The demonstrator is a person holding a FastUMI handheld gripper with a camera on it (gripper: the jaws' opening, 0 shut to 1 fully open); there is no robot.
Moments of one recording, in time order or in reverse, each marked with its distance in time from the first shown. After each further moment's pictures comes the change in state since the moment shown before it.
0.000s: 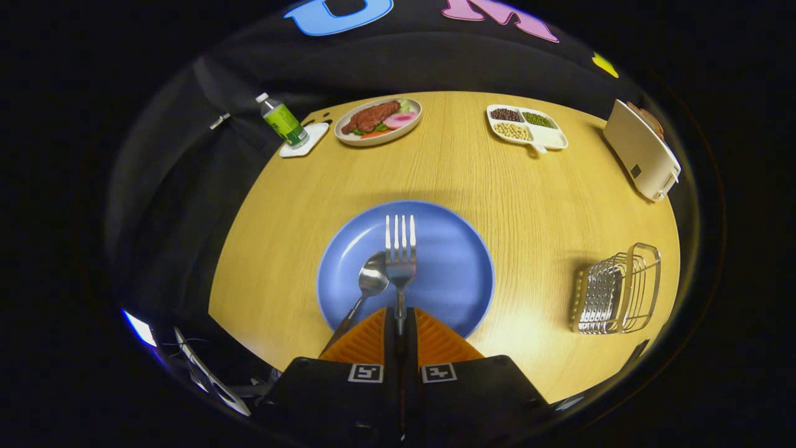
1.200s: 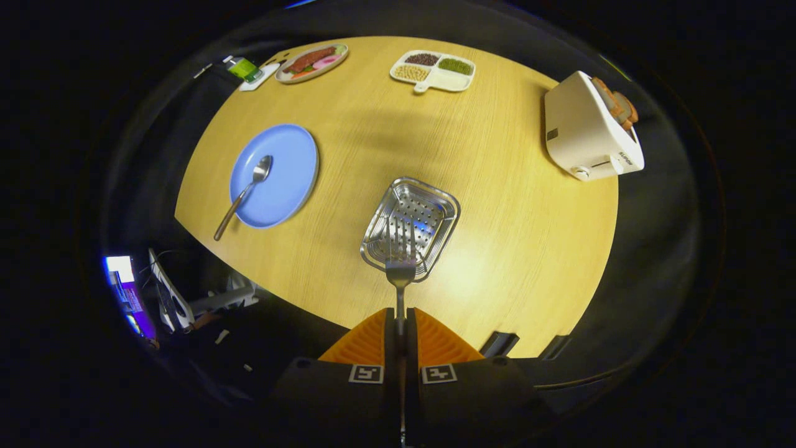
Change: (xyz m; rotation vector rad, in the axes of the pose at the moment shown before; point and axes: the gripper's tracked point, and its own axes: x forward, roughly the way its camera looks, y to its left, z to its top) arm -0.128 -0.230 -0.035 -0.197 0.568 -0.166
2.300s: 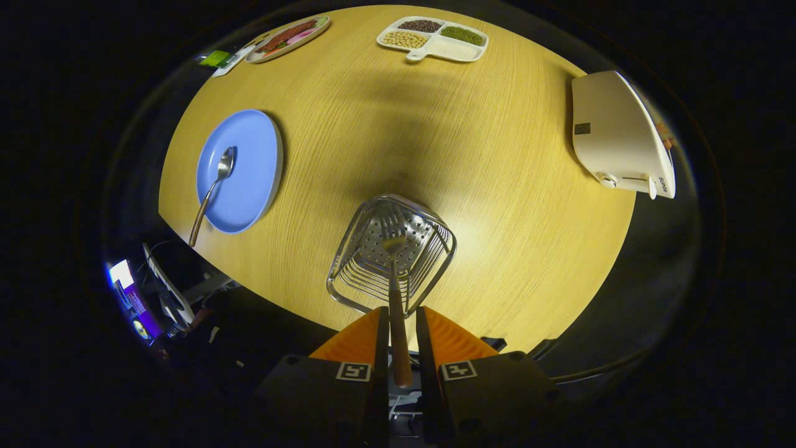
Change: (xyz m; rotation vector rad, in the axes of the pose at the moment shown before) arm 0.026 -0.016 0.035 0.008 0.094 -0.016
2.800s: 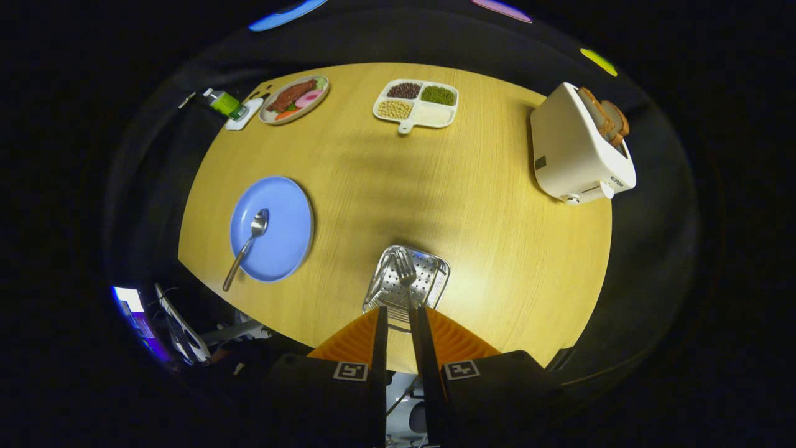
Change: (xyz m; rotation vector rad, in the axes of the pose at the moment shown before) arm -0.066 0.036 0.029 0.101 -0.366 0.041
